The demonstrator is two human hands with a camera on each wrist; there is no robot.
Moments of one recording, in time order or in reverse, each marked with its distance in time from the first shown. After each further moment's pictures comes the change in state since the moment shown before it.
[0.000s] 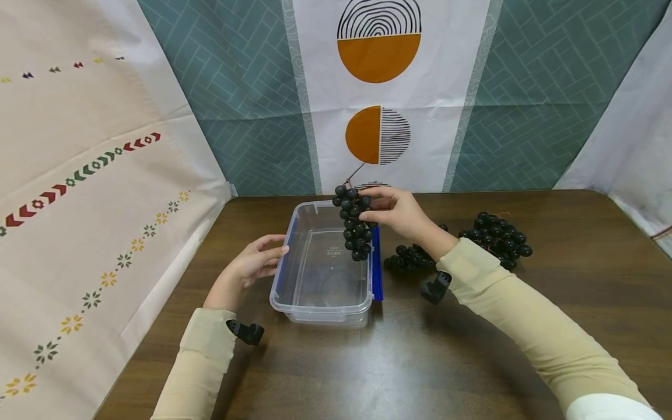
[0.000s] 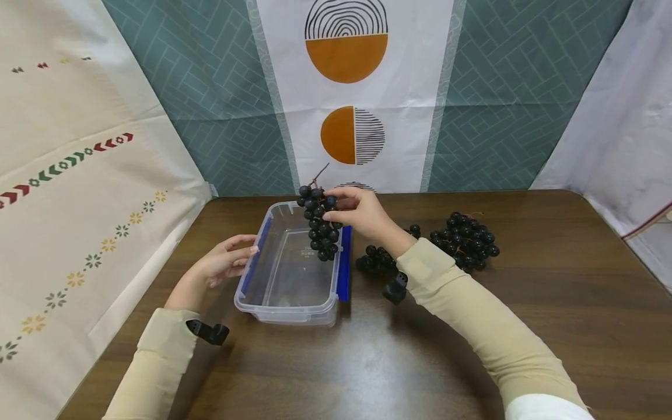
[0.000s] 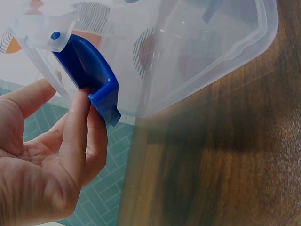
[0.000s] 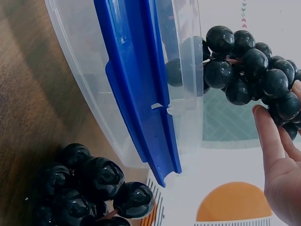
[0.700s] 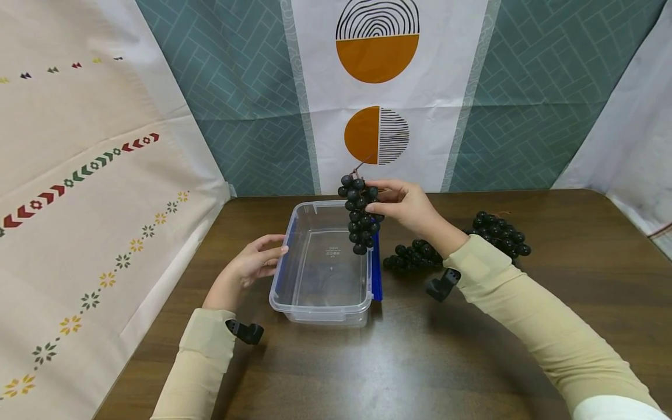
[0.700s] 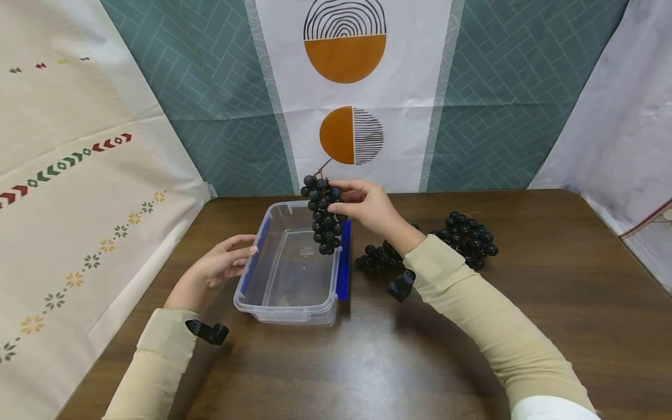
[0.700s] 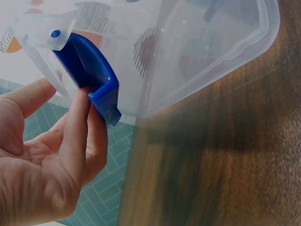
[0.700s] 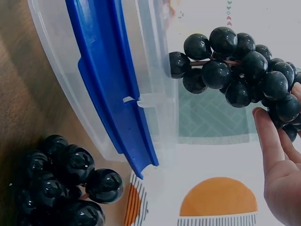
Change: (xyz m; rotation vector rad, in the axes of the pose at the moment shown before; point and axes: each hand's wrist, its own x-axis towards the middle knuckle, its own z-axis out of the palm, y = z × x) left_hand 0.002 -0.001 -0.001 0.009 -0.006 0.000; right_hand -0.006 -0.012 -0.013 0.014 0.051 0.027
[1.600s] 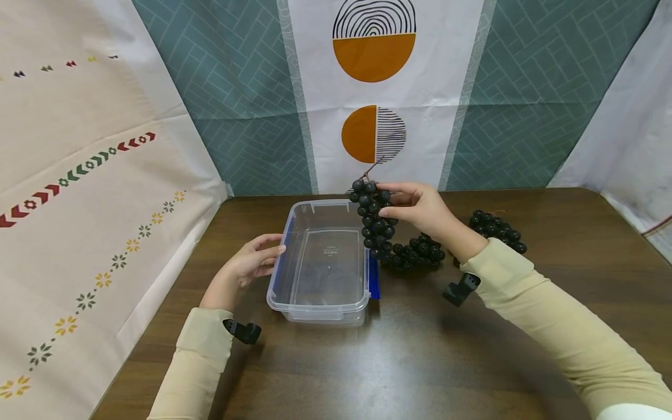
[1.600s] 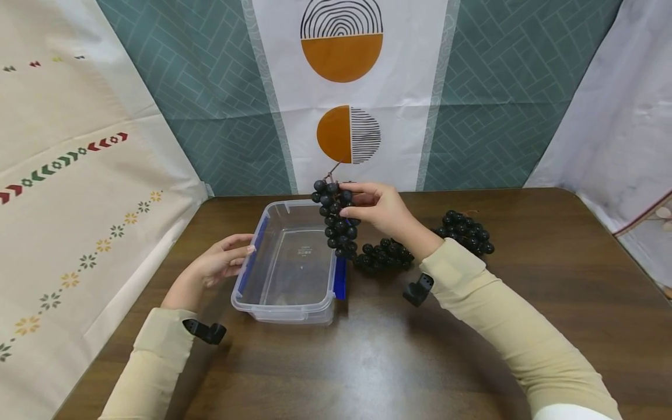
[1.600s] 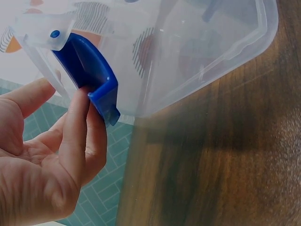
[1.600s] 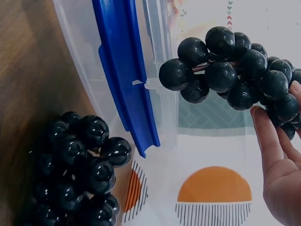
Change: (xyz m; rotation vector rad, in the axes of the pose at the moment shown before) left_hand 0.000 0.000 0.001 -0.002 -0.003 0.005; right_hand -0.020 0.002 -0.021 -0.046 -0.012 -0.028
